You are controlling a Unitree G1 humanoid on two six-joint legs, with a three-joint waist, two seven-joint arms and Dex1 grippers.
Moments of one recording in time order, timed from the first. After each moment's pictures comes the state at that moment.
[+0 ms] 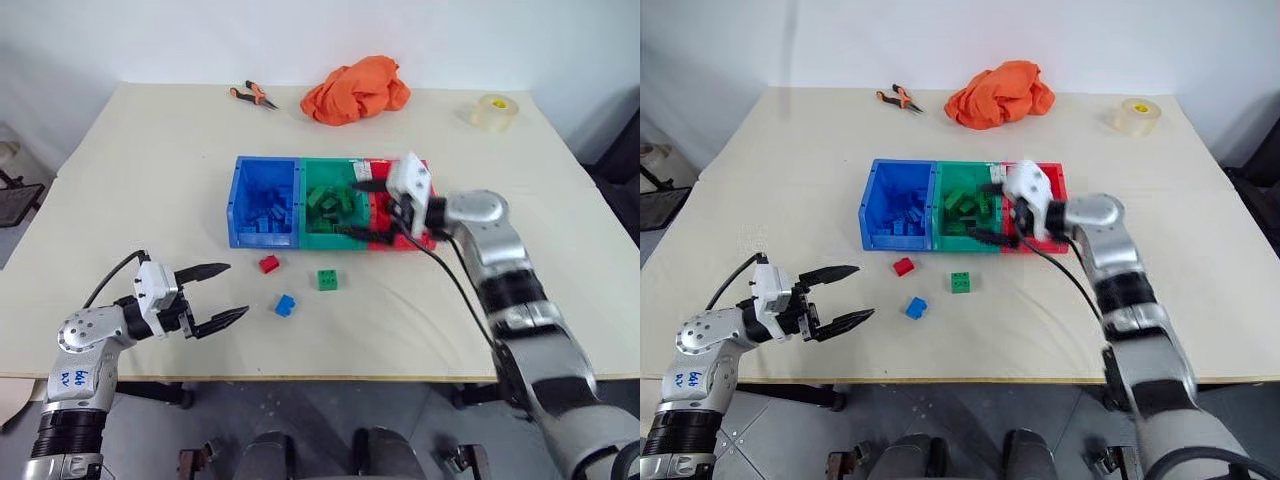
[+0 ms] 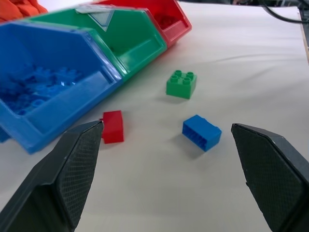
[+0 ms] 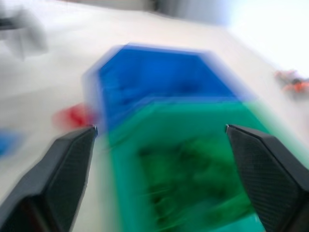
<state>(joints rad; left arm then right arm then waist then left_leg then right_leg) -0.16 0.63 0.21 0.14 -0.45 -0.06 -1.14 -0.76 -0.53 0.11 0.43 0.22 0.04 1.27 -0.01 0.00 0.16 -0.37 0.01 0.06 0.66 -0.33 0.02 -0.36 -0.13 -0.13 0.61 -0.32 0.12</state>
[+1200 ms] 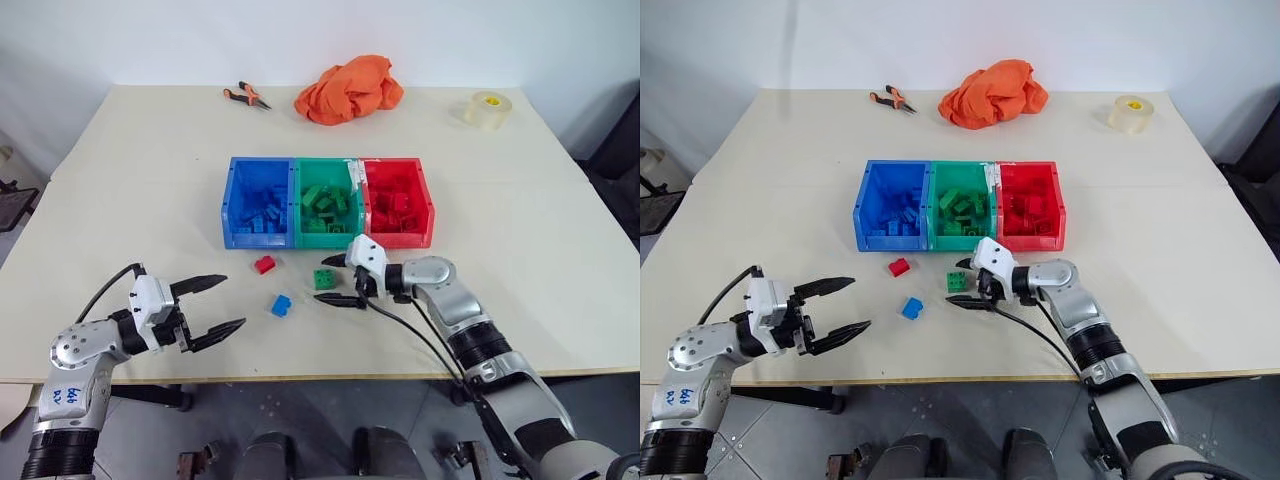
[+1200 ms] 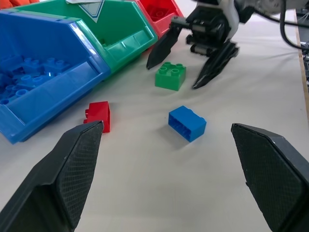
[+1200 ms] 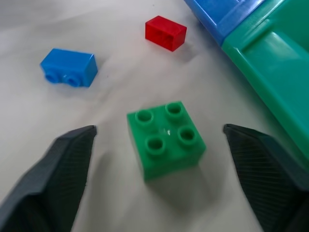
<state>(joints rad) -0.05 0.63 0.23 0.02 -0.46 -0.04 -1.09 -0.69 -0.30 0.27 0.50 0.09 0.02 1.06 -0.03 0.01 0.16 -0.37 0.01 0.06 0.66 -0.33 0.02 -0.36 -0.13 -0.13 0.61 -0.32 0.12</state>
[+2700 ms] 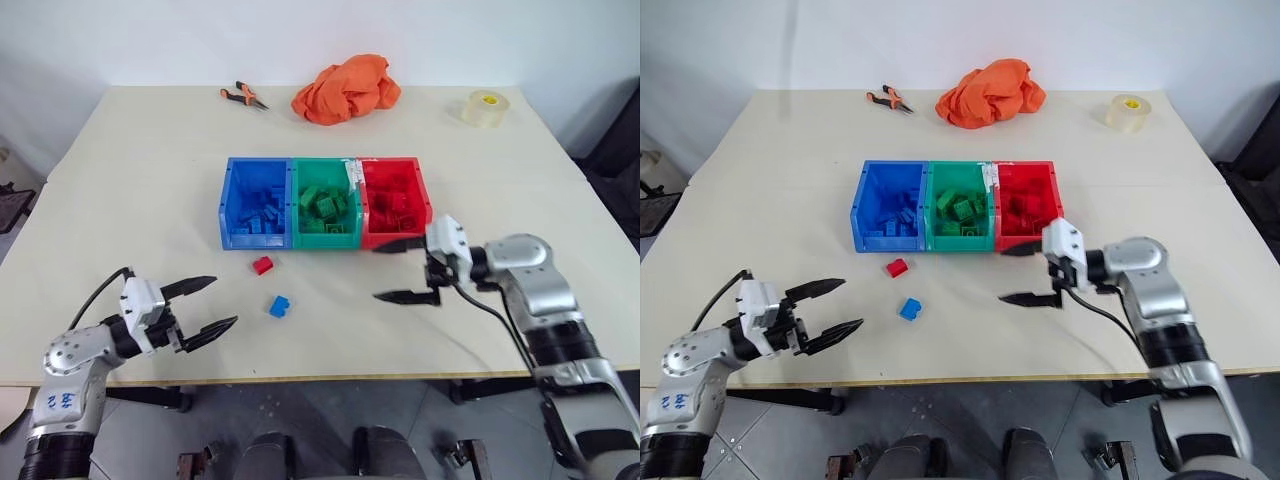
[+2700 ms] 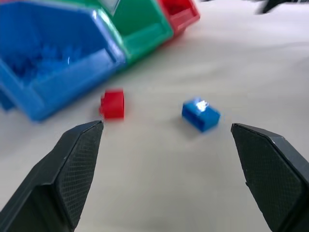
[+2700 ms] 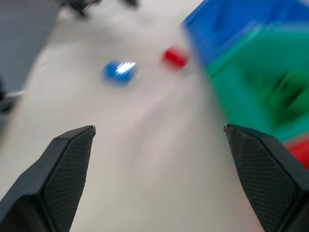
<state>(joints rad) 0.01 0.64 0.29 0.06 -0.47 -0.06 -1.08 -0.57 -0.66 0.10 0.28 0.32 0.06 1.48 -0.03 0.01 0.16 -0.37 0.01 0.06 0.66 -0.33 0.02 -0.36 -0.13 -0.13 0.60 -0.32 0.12</state>
